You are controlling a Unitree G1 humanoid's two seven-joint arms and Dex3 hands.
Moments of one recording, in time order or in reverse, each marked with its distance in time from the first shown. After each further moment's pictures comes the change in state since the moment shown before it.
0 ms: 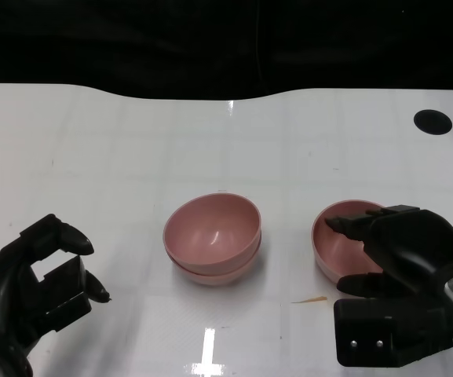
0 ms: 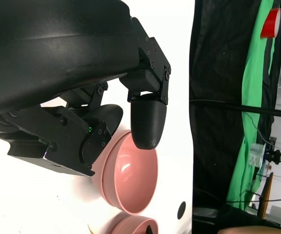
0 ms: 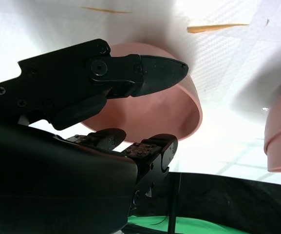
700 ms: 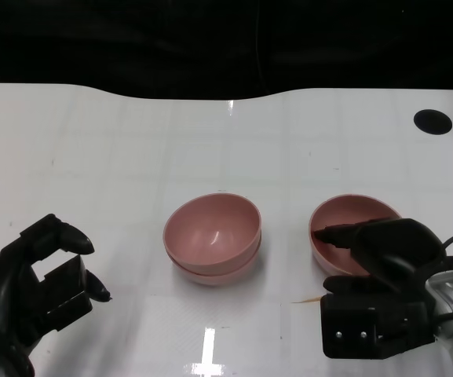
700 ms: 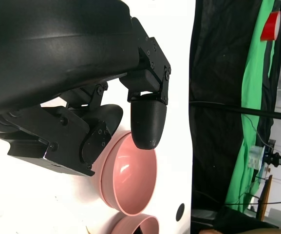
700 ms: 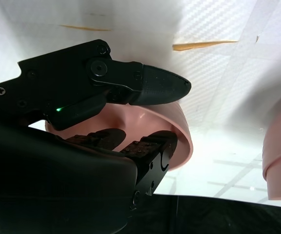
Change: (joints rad) left arm -0.001 -0.008 0.001 0.000 0.004 0.000 0.009; right arm -0.079 0.041 0.064 0.172 0.069 -0.001 -0.021
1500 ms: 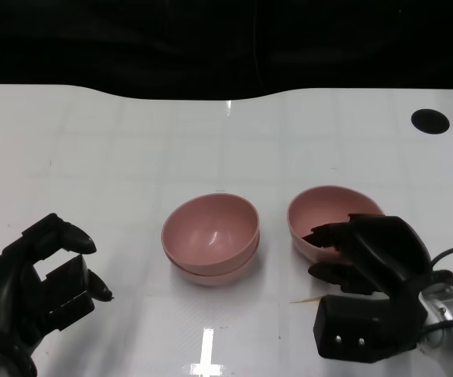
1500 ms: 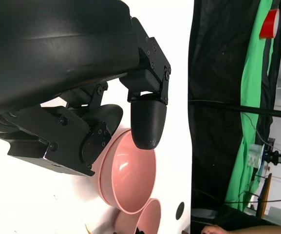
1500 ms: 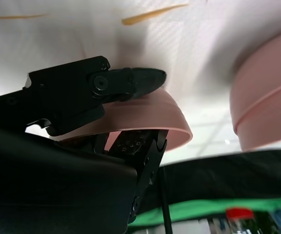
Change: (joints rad) left arm 0.000 -0.012 -0.002 -0.008 0.013 0.000 0.001; right arm -0.076 0.070 0.014 0.341 0.122 -0.313 -0.445
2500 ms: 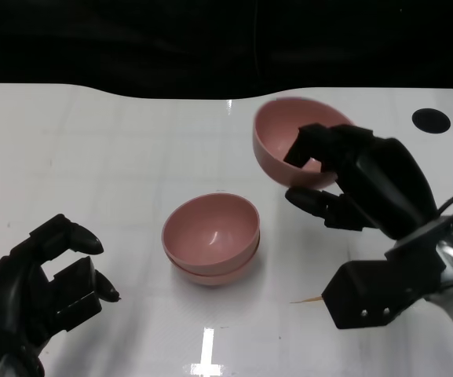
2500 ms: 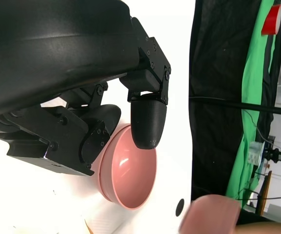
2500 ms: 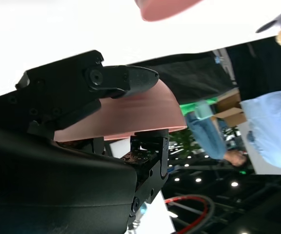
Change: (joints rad) left arm -0.001 -0.017 -0.014 0.003 0.007 -0.004 0.000; right arm -0.065 -0.032 -0.115 -0.305 0.080 -0.163 0.054
